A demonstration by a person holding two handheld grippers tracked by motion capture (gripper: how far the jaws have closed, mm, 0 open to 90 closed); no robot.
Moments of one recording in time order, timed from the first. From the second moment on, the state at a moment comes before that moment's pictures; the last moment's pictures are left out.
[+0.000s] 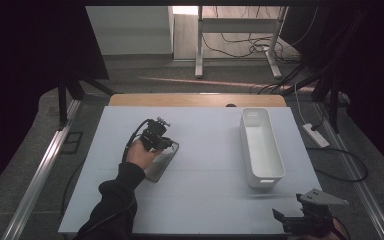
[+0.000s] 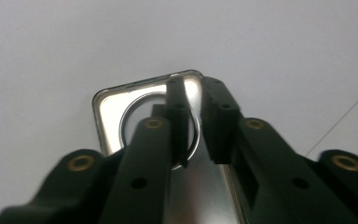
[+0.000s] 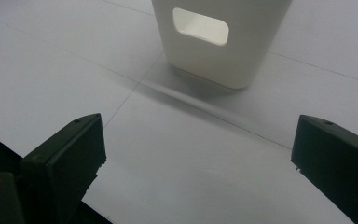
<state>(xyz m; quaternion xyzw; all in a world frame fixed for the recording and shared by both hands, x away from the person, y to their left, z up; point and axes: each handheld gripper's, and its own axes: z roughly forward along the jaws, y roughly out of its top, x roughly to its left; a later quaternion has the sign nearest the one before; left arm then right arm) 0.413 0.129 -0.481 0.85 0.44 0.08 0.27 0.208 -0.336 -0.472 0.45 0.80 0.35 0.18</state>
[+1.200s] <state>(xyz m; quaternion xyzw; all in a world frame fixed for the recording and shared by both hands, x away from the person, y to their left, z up) 0.395 0.182 -0.493 0.84 0.47 0.09 0.24 0.208 -0.335 -0.472 0.45 0.80 0.35 0.18</state>
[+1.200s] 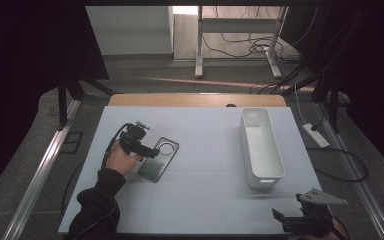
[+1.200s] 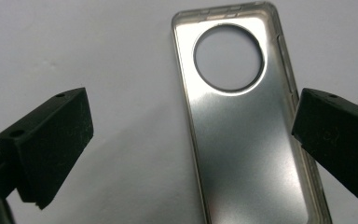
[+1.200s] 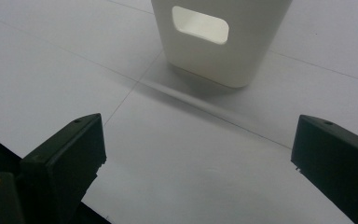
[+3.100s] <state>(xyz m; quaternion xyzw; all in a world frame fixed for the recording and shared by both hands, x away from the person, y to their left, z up) 0.370 0.197 -0.522 0.83 0.49 0.04 0.26 0.207 -0.335 -0.472 0.45 0.80 0.35 0.18</state>
